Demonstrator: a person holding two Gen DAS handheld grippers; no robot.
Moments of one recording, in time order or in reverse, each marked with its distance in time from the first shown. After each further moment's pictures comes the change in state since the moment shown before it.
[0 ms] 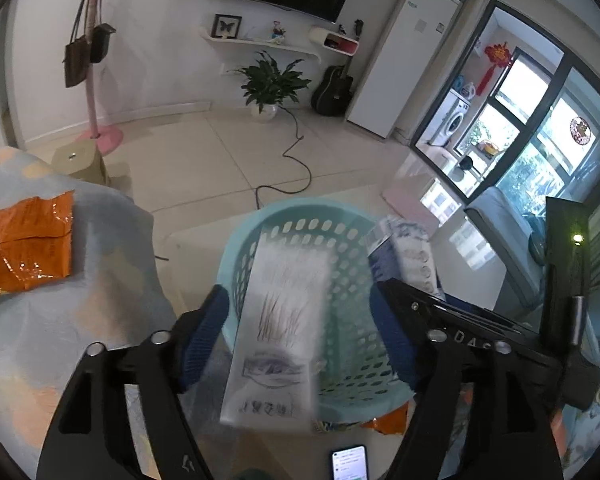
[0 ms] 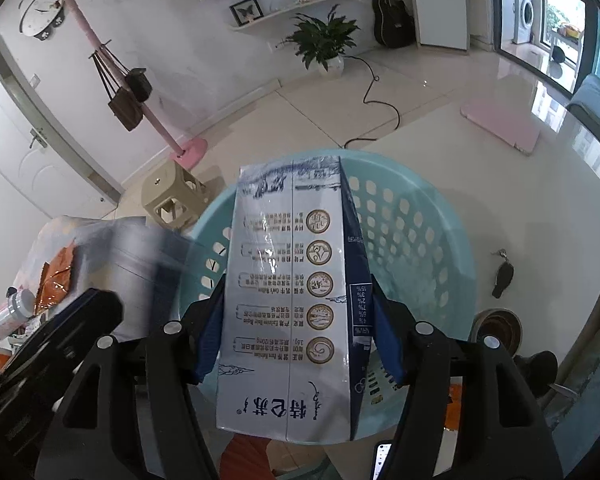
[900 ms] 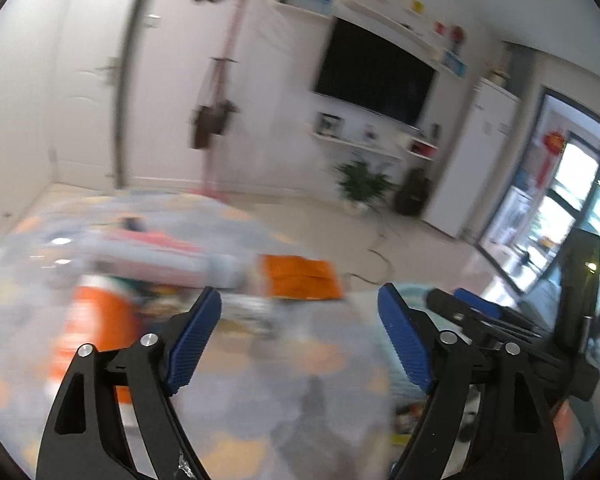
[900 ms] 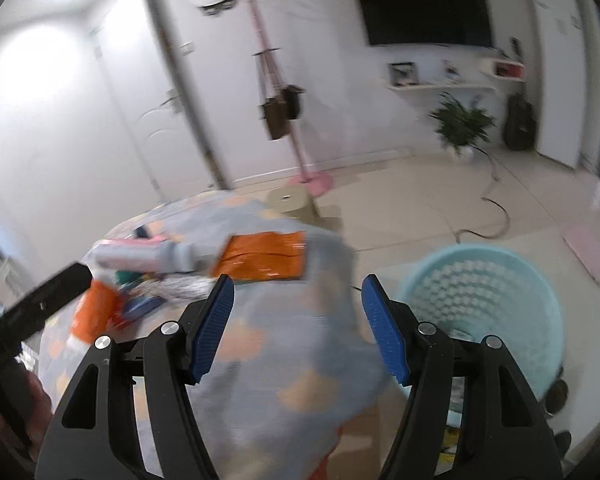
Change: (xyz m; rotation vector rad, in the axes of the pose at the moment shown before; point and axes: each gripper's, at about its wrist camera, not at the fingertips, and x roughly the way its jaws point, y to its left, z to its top) left arm -0.253 0.100 -0.055 -0.164 -0.360 0.314; right arm -0.109 0.187 -0.061 -0.423 -0.195 0.314
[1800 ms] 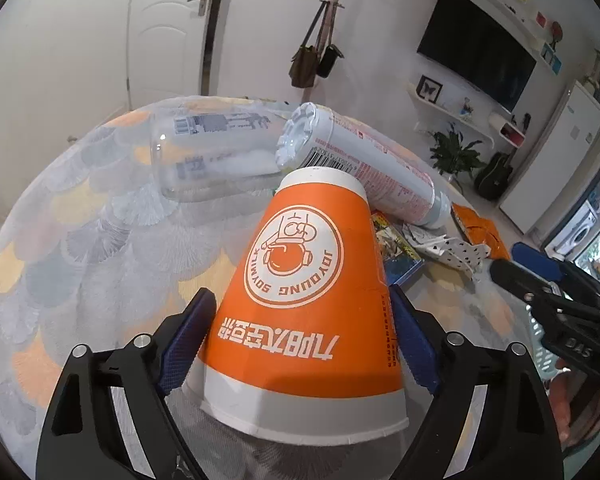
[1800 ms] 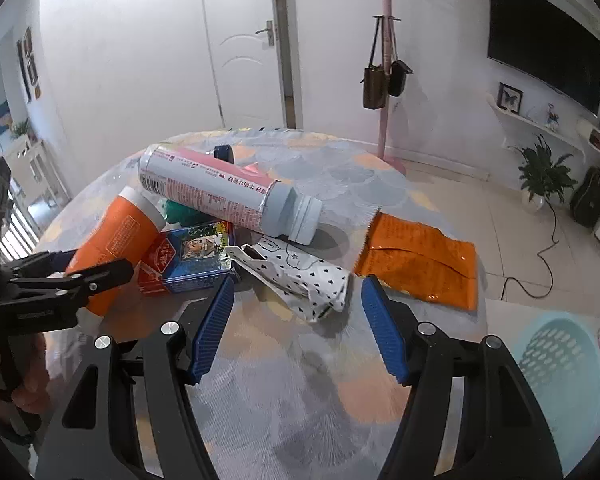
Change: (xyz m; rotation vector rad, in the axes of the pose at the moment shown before) left arm 0.038 0.144 -0.036 -0.161 0.189 0.208; right arm 0.110 0.124 -0.018 -0.354 0.144 0.125
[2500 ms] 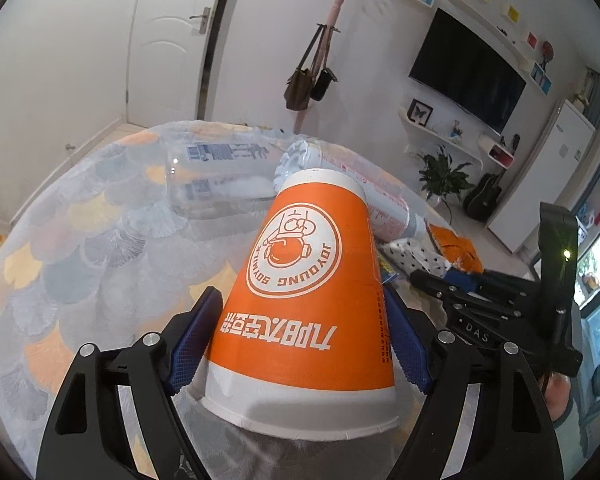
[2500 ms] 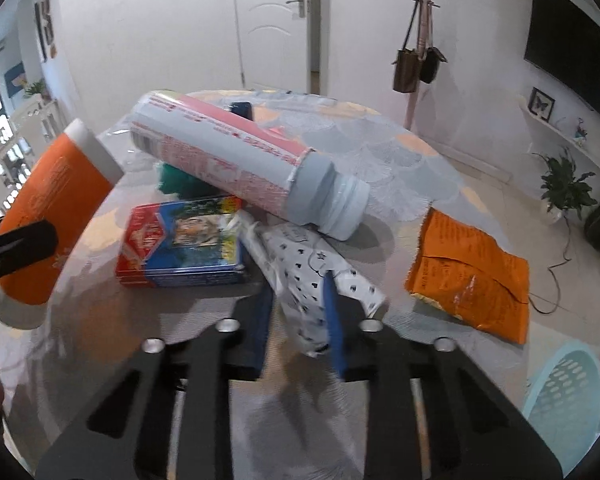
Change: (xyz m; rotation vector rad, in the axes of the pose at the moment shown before) left arm -0.038 0.002 -0.004 -0.027 -0.083 -0.038; right arm 0.052 0.014 0.002 -0.096 0.089 0.060
